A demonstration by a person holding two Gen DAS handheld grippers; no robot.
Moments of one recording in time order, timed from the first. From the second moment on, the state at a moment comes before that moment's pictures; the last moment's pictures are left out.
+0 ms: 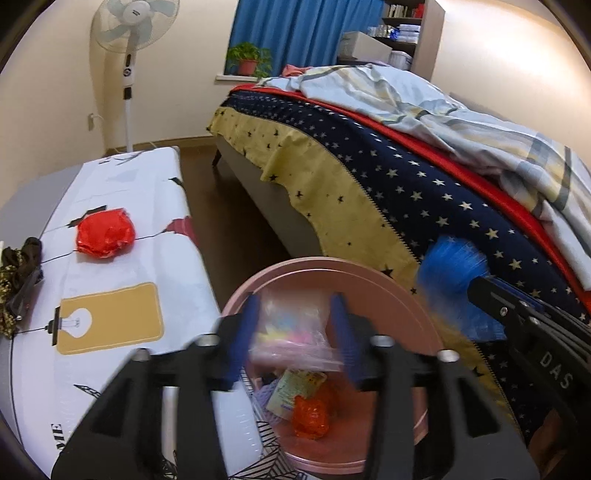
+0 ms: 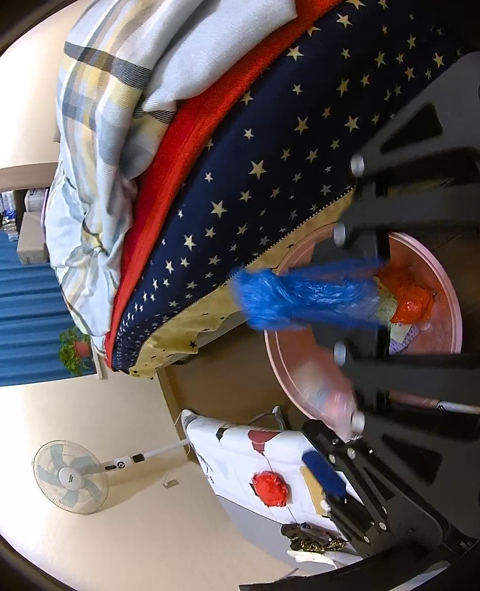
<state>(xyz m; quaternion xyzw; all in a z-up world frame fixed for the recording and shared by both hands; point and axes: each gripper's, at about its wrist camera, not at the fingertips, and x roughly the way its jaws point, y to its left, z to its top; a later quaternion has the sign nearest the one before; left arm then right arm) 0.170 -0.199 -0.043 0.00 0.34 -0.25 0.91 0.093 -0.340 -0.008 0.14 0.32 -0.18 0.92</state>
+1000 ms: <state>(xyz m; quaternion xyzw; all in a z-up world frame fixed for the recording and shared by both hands) 0.103 -0.015 0.009 -0.06 0.25 0.03 0.97 0.077 -0.277 0.023 0.15 0.27 -0.07 0.95</state>
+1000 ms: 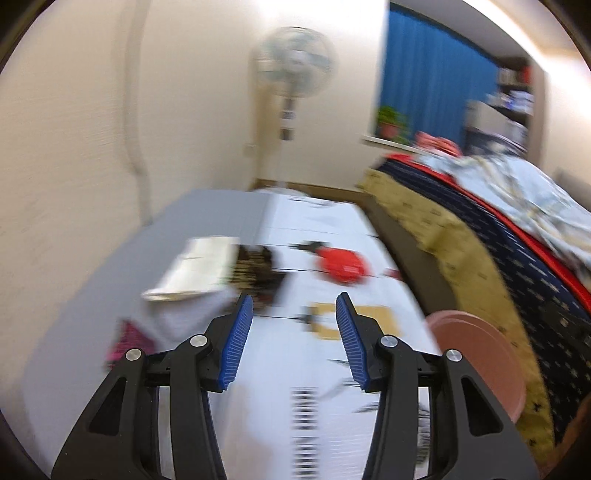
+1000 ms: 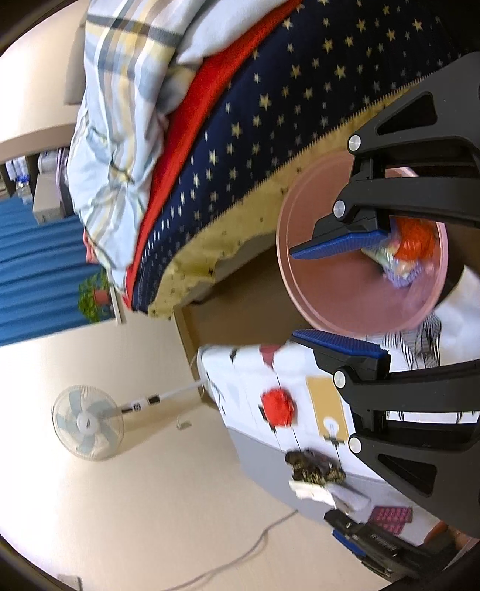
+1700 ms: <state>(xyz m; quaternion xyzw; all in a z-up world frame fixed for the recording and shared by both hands) 0.116 0.077 -0.041 -0.11 0.32 0.20 0.92 0.126 -0.196 0.010 0.13 0.29 0.03 0.95</state>
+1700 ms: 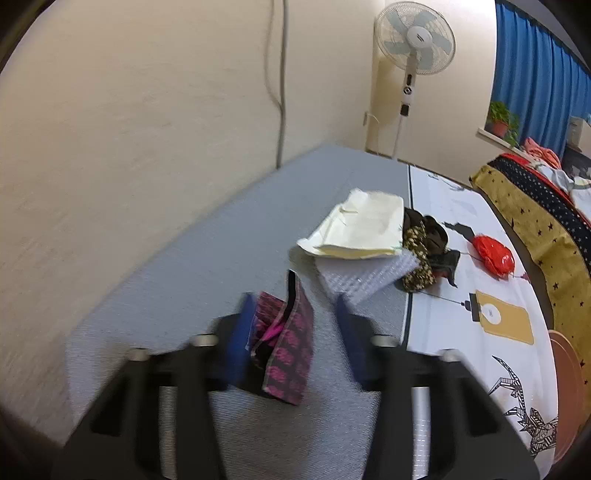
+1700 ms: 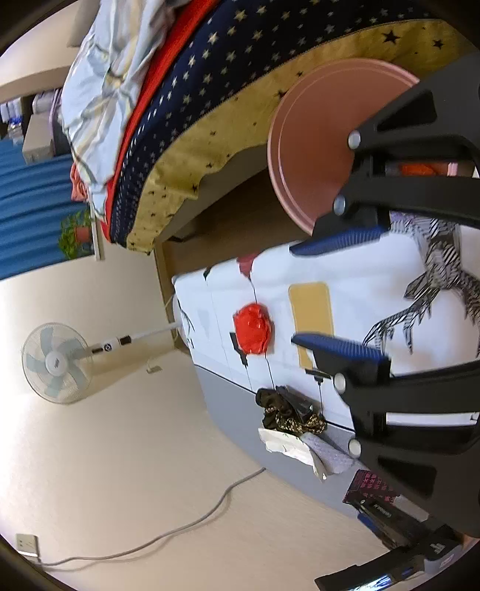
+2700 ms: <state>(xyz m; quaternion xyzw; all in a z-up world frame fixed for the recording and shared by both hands) 0.154 0.082 -0.033 -0.13 0.29 0.22 0.92 0.336 -0.114 -0.049 0.01 0.41 0.08 0.91</state>
